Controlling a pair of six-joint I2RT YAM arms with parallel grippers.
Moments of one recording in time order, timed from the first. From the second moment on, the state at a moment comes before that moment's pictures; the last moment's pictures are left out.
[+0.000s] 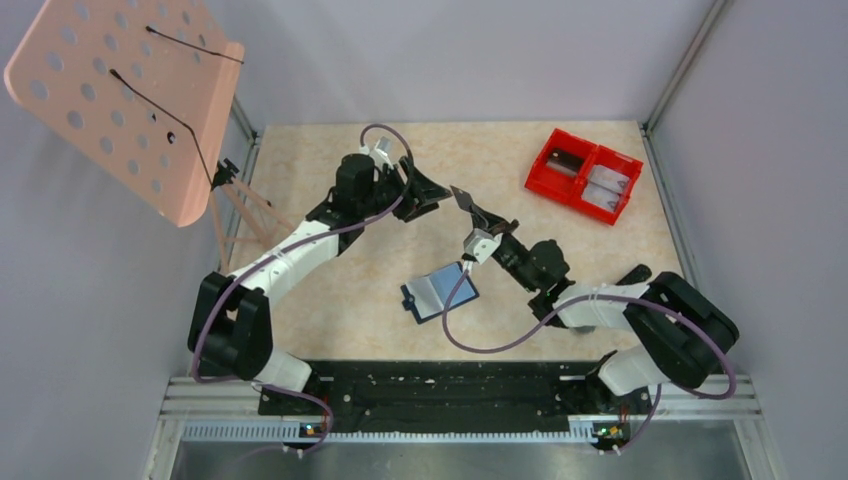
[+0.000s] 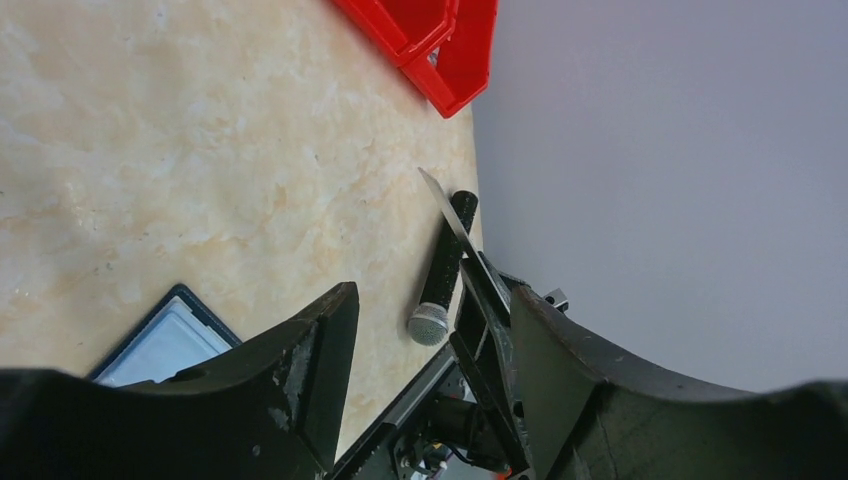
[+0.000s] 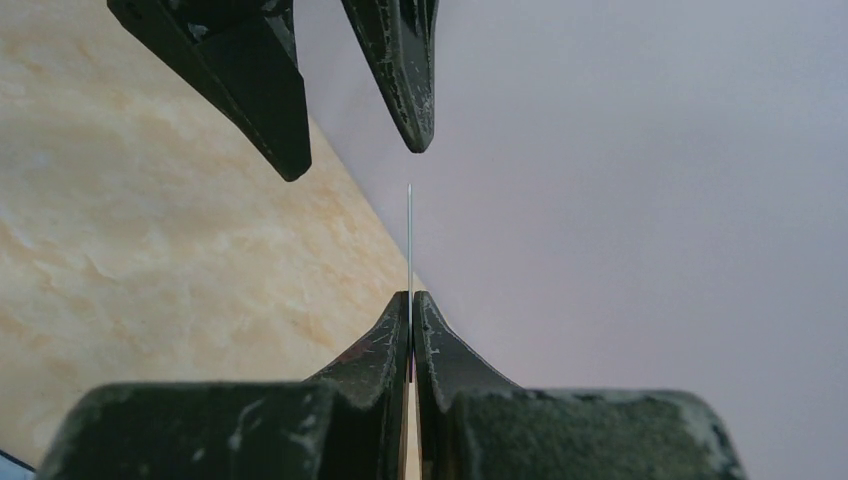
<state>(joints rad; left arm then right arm) -0.44 1.48 1.06 0.08 0.49 -1.03 0.71 1.43 0.45 1.18 -0.07 -0.82</state>
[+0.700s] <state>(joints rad) -0.45 1.50 0.94 0.20 0.54 -1.13 0.87 1.49 0.44 1.20 0.16 -1.15</state>
